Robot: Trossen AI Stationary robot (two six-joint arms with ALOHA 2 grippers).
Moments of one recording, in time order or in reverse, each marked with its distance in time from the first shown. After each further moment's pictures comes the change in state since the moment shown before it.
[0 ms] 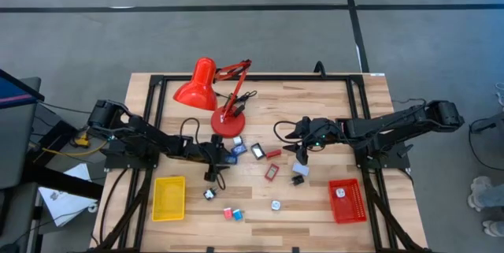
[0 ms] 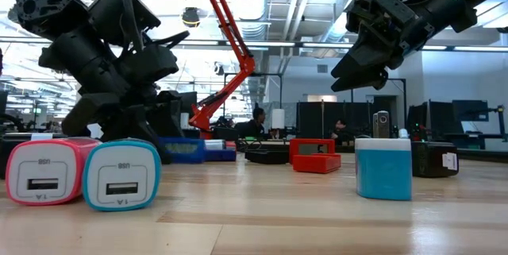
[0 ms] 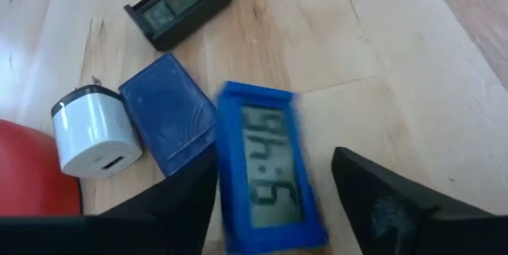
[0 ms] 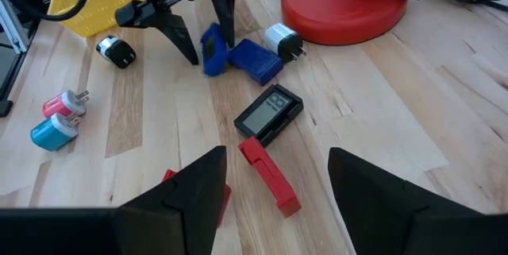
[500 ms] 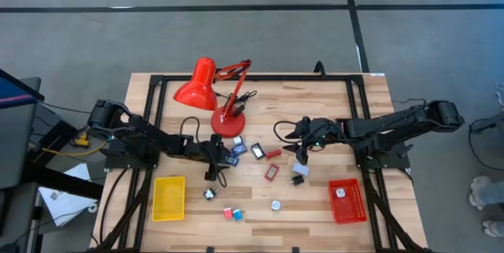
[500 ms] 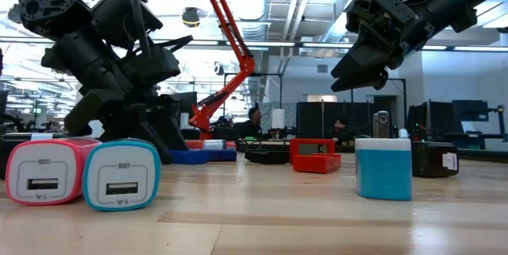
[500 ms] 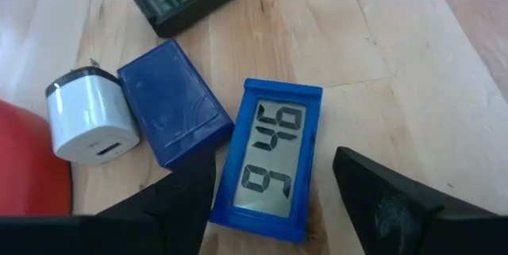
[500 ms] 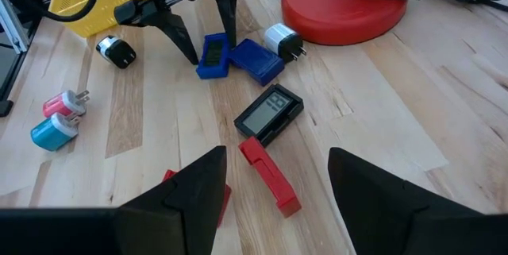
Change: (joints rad) left arm 0.015 -0.001 0.000 -0.019 0.036 -0.064; right arm 0.000 0.000 0.000 0.000 0.000 0.000
